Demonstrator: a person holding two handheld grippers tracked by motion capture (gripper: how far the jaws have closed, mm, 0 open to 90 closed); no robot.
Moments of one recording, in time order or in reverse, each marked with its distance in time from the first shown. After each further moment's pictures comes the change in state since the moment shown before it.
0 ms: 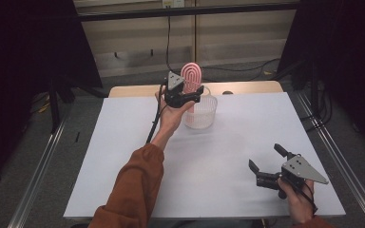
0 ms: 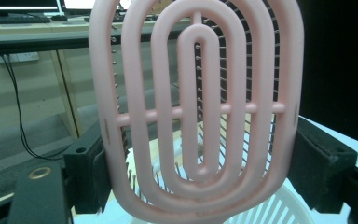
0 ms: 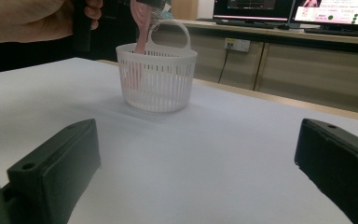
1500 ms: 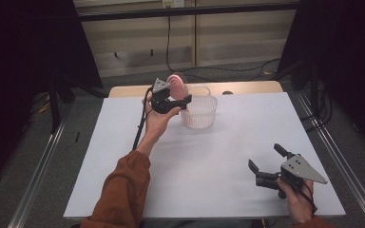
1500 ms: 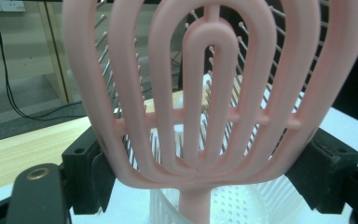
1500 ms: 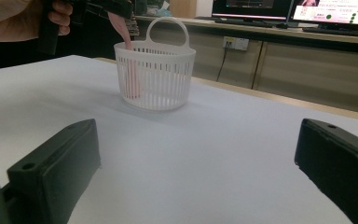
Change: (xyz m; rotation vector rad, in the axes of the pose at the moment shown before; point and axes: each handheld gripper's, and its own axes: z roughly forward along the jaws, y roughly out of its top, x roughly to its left) left arm 0.025 -0.014 -0.033 0.133 -0.040 -0.082; right arm 0.000 0.000 0.001 0.008 -0.005 -0.006
